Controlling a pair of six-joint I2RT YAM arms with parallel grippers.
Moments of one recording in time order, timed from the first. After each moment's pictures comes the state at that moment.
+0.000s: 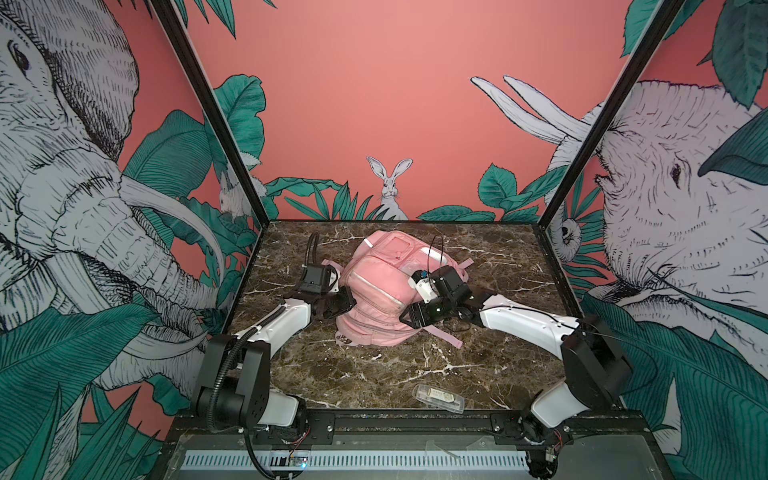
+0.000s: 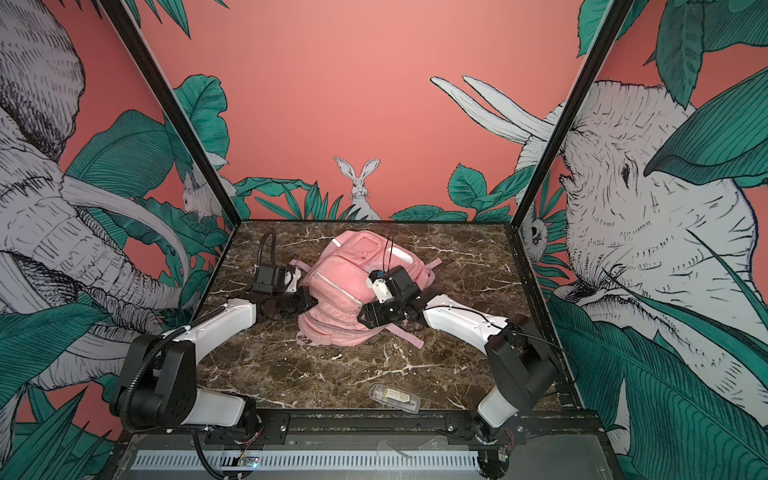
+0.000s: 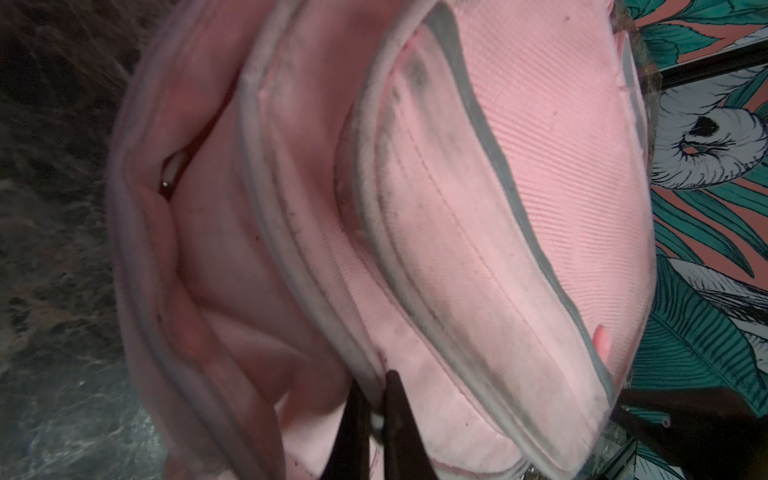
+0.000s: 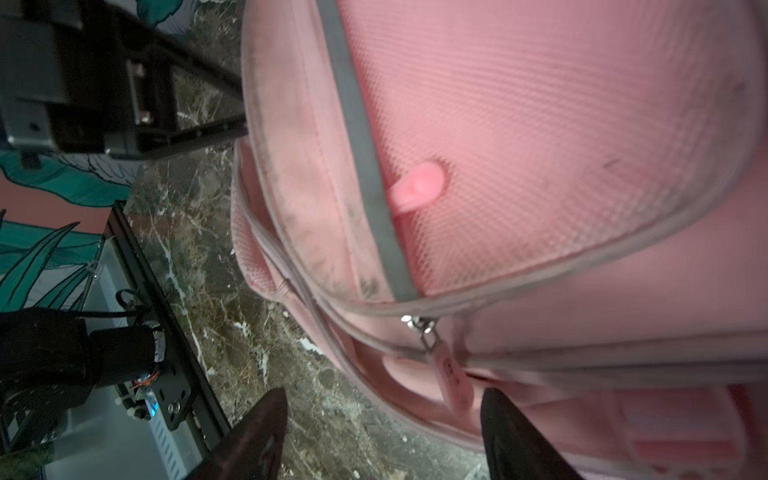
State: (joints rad) left arm -0.25 1.42 0.78 -0.30 0.40 -0.56; right arm 0.73 1.55 0.99 -0.32 -0.41 0.33
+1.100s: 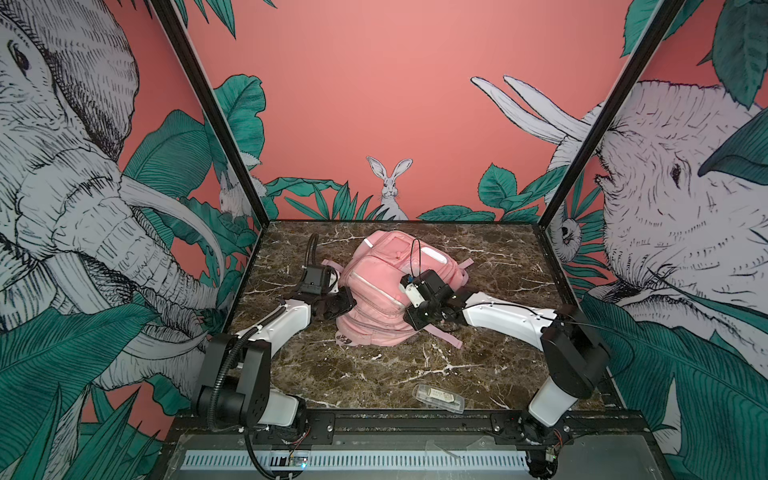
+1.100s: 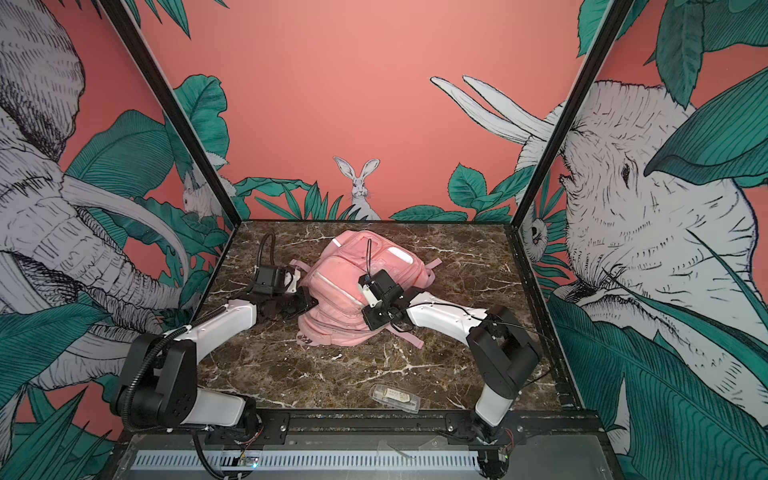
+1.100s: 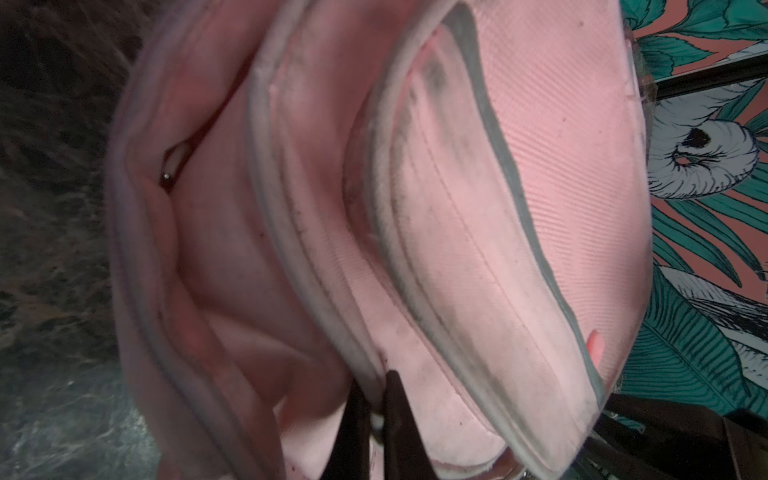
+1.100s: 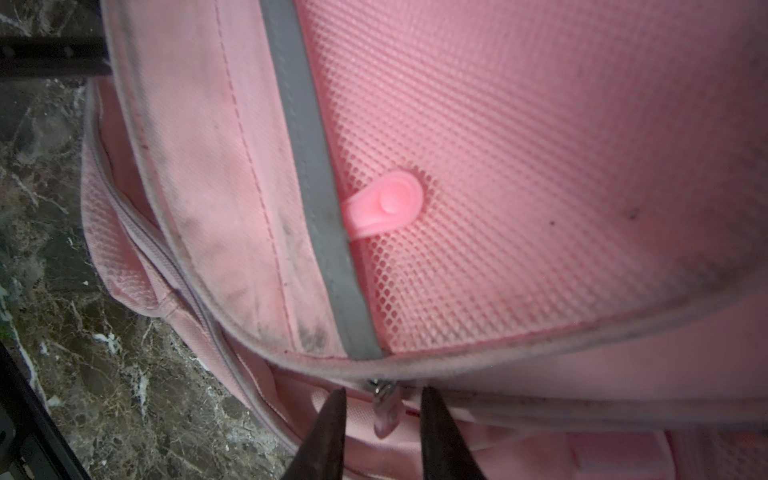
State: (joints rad) left arm -0.25 1.42 0.77 -0.28 0.41 -0.59; right arm 0.80 1.69 1.10 -0.40 -0.14 0.20
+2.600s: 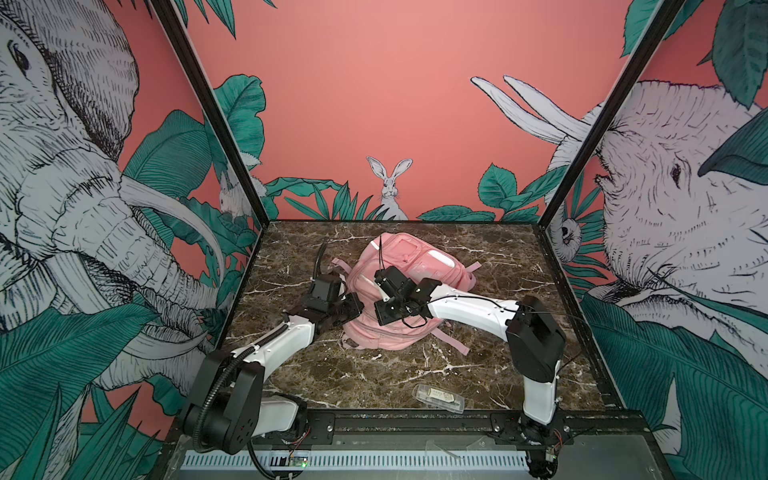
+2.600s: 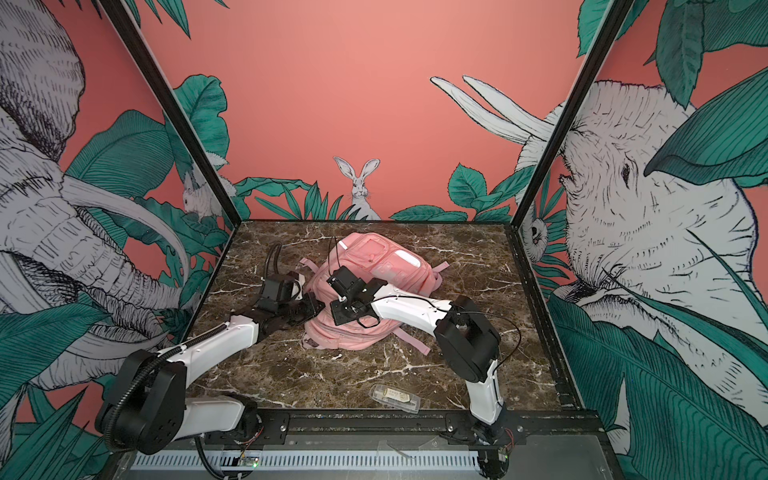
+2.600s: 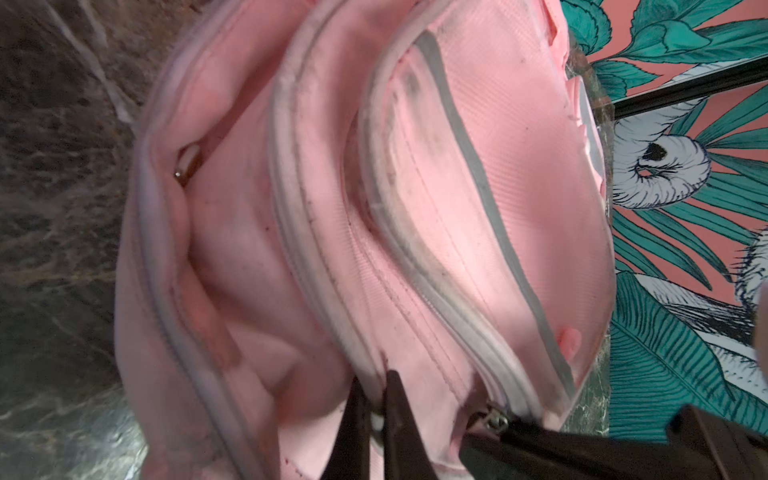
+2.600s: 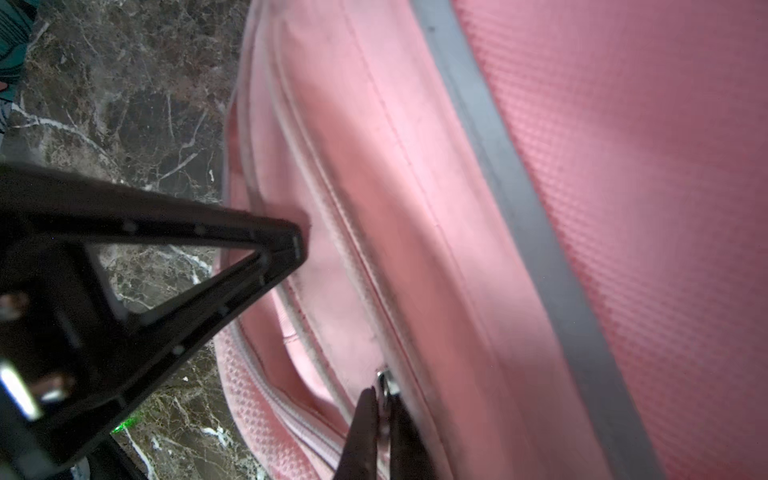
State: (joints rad) left arm -0.39 1.29 0.62 -0.11 0.30 -0.74; right arm 0.92 1.92 1.45 -0.54 -0.06 0.47
